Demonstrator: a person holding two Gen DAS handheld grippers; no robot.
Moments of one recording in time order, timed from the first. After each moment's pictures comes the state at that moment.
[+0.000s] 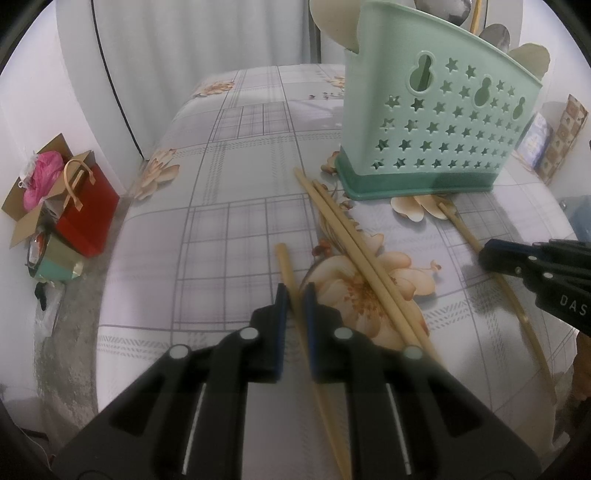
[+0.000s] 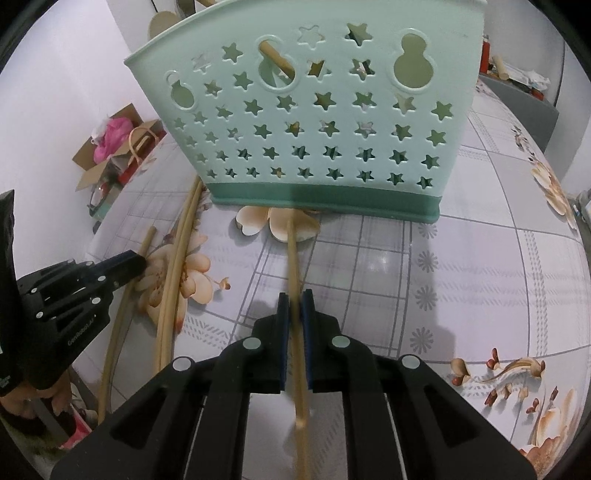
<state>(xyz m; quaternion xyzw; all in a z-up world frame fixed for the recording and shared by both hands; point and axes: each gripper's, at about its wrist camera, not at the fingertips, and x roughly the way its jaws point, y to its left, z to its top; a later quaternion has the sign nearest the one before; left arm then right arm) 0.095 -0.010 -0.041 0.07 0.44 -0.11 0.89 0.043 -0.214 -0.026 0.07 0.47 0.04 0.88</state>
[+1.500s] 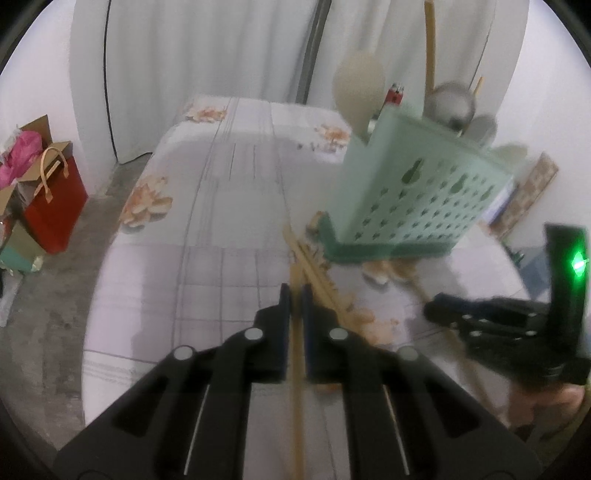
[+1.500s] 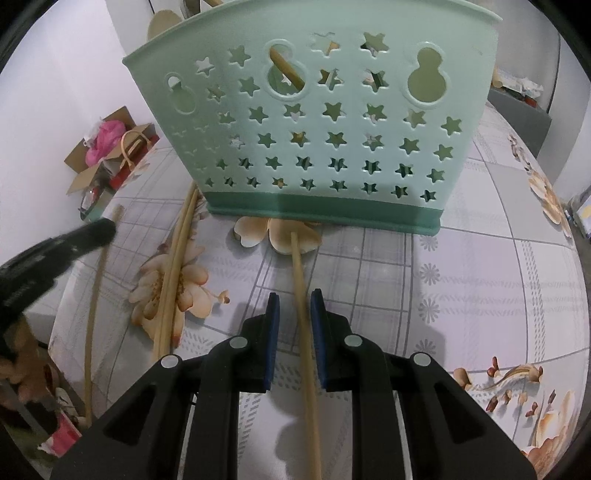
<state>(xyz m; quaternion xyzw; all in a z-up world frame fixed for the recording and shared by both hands) 0.102 0.016 -0.006 -0.04 0.39 -0.18 0.90 0.055 -0.201 -0.027 0.05 0.46 0.02 0.89</state>
